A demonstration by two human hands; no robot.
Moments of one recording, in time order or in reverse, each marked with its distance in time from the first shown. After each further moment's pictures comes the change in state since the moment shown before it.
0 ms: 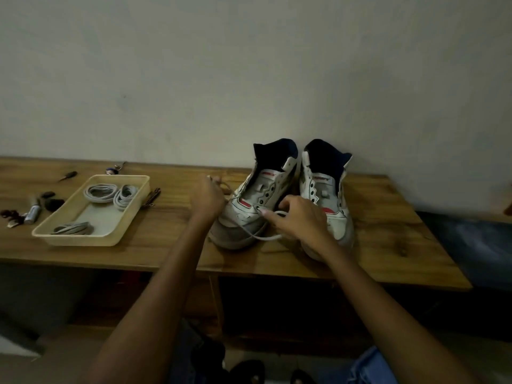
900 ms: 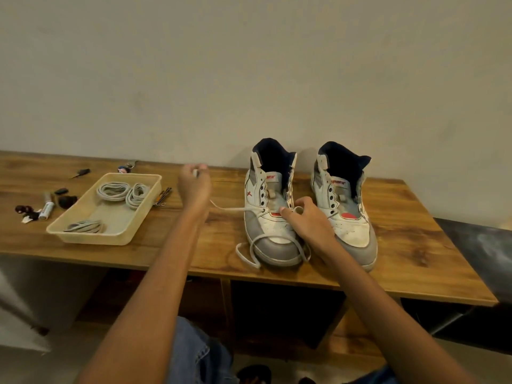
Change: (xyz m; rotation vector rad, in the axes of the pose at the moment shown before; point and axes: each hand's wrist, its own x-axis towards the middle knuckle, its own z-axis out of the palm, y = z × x) left_hand 0.001 0.013 -0.036 -0.371 0.271 -0.076; right_hand 0.005 -0.004 0.014 0.290 -0.095 0.208
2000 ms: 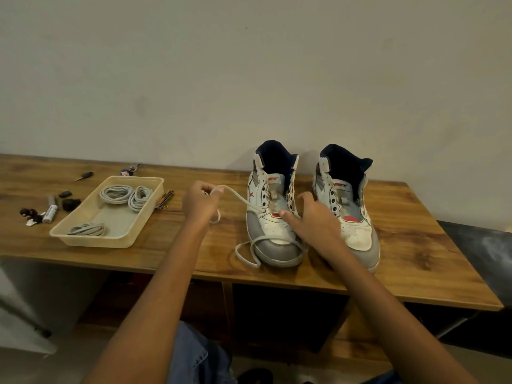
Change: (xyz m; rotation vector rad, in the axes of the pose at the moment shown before) left_hand -0.012 -0.015 -0.004 0.269 -0.124 0.002; right_hand -0.003 -0.006 -0.009 -0.339 0.141 -0.173
